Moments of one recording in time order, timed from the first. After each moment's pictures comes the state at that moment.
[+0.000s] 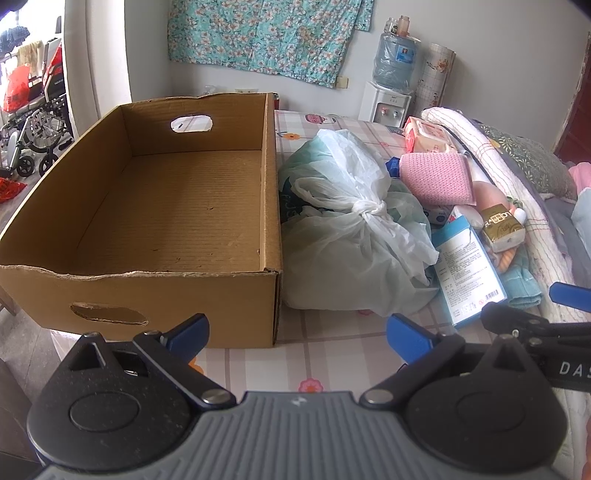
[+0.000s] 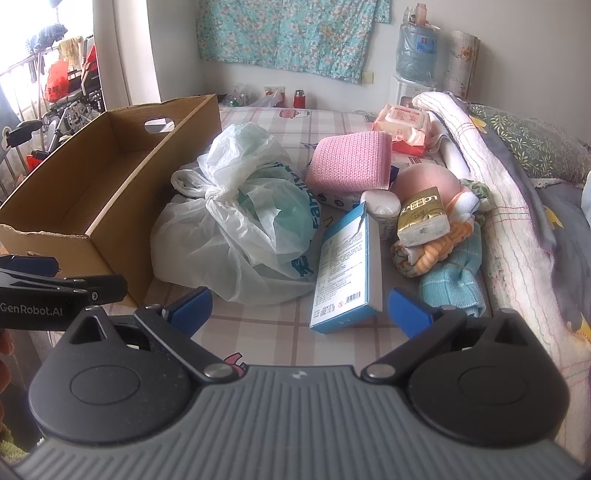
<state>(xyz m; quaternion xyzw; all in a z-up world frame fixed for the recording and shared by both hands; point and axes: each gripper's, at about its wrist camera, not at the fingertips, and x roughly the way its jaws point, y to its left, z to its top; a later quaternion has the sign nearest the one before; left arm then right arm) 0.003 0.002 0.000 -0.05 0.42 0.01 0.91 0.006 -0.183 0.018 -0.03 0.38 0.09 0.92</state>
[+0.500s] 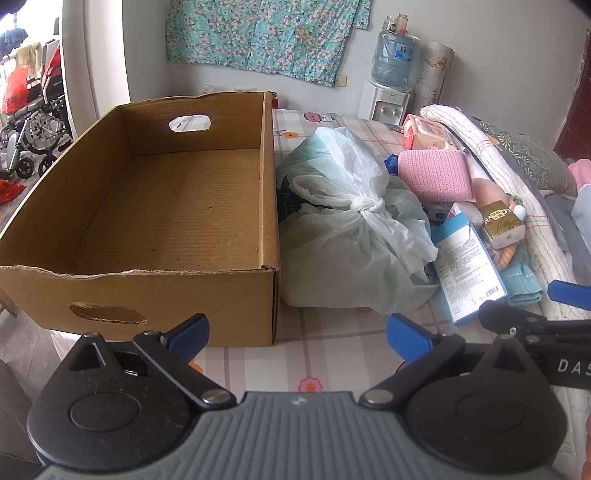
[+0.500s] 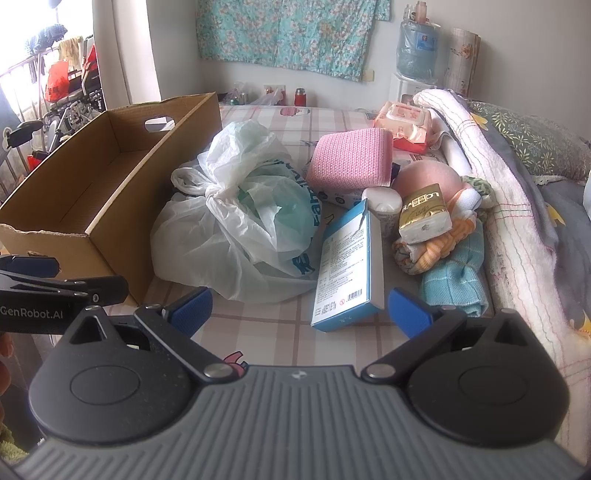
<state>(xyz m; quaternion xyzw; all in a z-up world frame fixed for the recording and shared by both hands) 0.003 0.000 -0.001 -0.04 0.42 0.01 0.91 0.006 -0.183 0.013 -0.03 0.38 0.09 0.92</state>
